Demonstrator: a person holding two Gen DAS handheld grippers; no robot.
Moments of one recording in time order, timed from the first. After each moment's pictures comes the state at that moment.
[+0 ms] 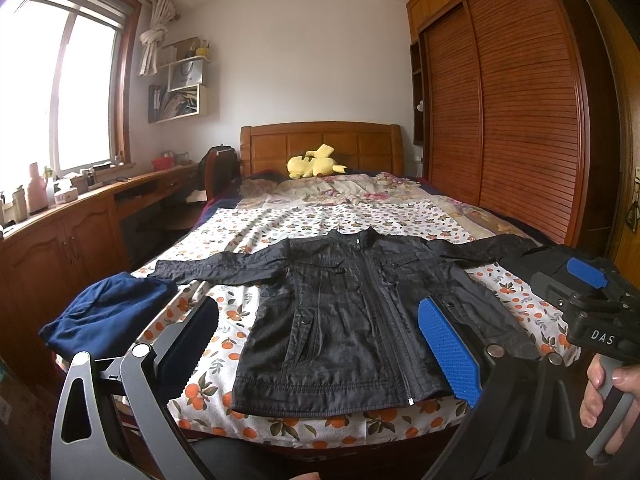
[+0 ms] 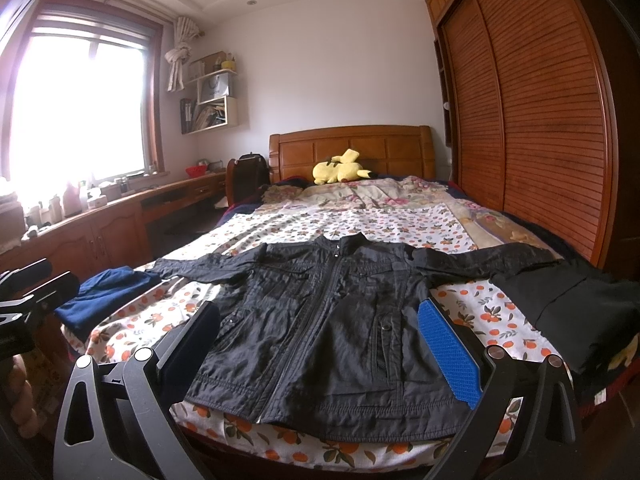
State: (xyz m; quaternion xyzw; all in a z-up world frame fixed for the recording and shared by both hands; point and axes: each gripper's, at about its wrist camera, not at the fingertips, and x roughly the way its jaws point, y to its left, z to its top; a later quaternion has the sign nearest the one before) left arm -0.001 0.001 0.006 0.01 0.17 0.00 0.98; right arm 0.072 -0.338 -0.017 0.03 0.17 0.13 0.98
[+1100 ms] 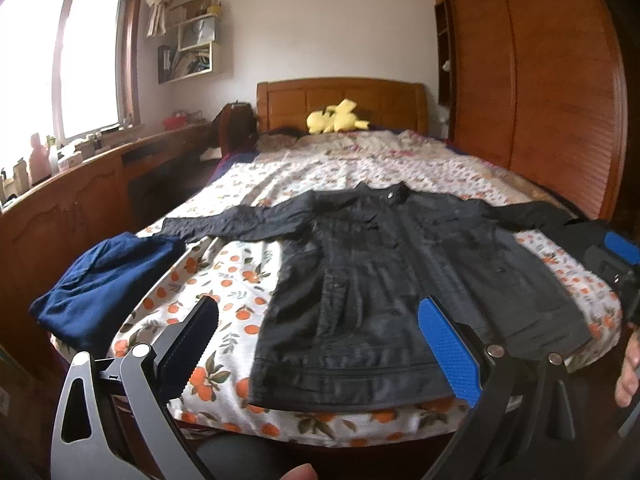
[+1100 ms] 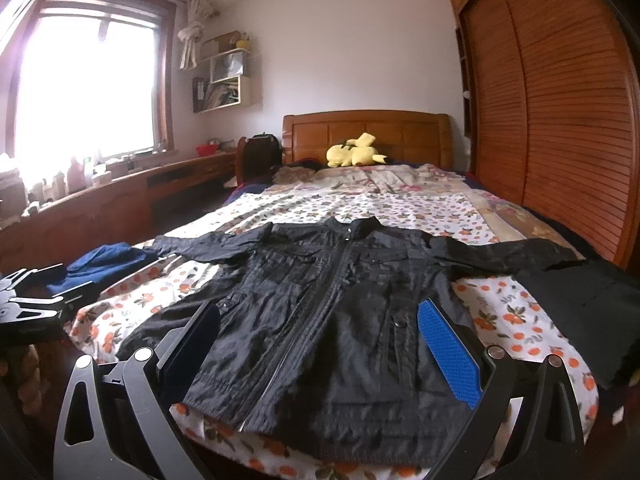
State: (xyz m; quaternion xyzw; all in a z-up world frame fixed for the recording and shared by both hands) left arm 0.080 0.046 -0.060 0.01 0.25 0.04 0.97; right arm 0.131 -0.321 -0.056 0.00 0.19 0.16 0.97
